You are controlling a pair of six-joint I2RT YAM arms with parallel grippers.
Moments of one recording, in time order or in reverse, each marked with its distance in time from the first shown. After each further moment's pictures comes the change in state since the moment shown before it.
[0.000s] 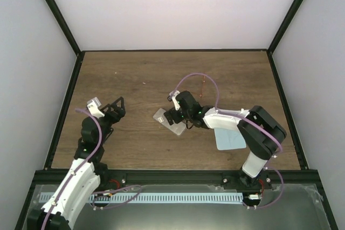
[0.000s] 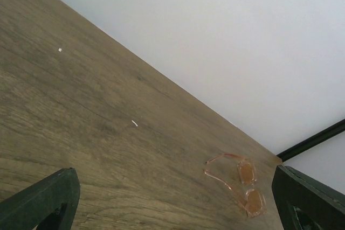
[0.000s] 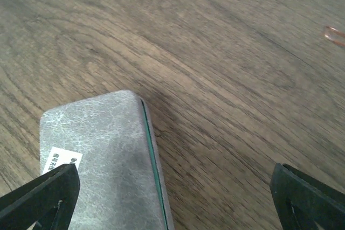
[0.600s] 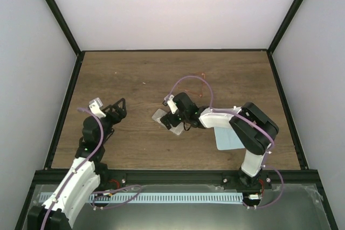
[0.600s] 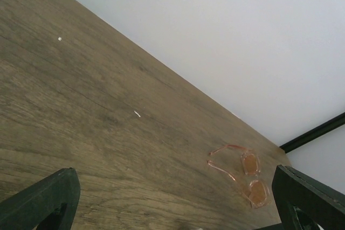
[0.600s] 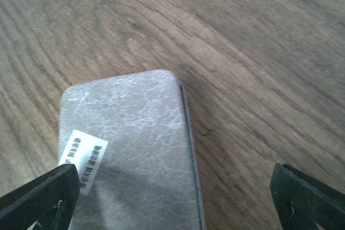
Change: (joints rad) left arm 0.000 0.034 -0.014 0.023 0.025 0.008; right arm 0.008 0.100 0.038 0.017 -0.137 -0.091
